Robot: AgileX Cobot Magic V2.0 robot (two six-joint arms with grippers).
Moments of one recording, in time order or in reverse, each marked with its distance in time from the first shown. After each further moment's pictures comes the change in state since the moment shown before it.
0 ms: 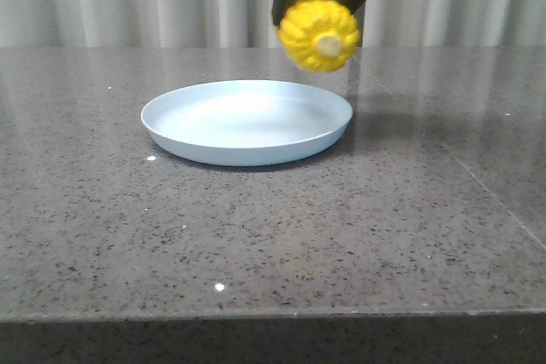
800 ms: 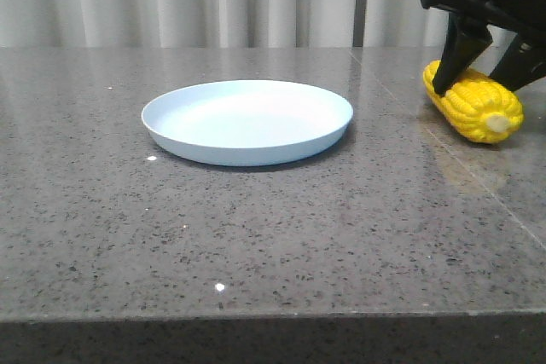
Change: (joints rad) left arm 0.000 0.000 0.000 0.000 0.000 0.000; right arm -0.489 -0.108 0.416 0.342 -0.256 -0.449
